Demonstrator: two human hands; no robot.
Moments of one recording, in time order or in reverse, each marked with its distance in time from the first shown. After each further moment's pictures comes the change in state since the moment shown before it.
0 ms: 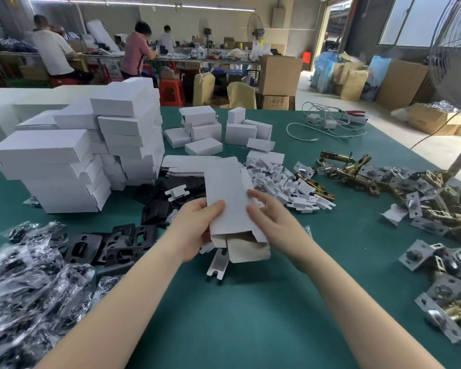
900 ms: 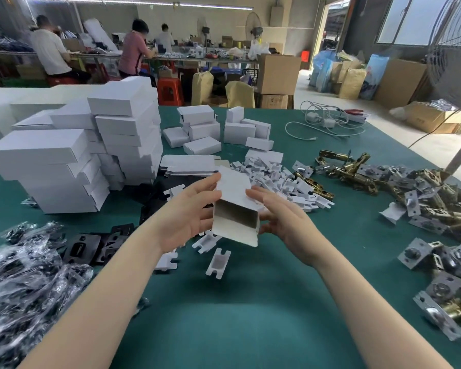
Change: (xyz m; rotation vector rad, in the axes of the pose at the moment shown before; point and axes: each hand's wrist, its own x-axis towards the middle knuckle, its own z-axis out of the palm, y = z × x) left_hand -0.001 0.023 -0.022 -0.047 -0.285 0.026; right_hand -0.002 -0.008 -0.011 0.421 -0.095 -0.092
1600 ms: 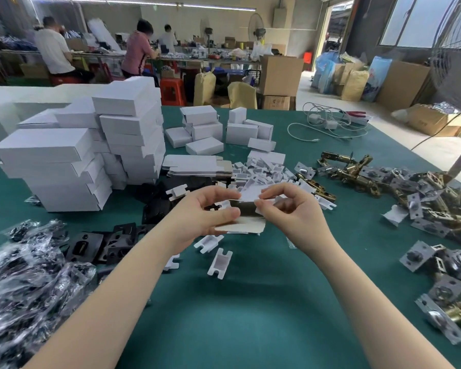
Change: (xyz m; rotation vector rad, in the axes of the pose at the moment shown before) left_hand -0.004 -0.007 0.012 0.312 0.039 0.116; right_hand -0.002 -0.013 0.001 -0.284 0.228 -0.205
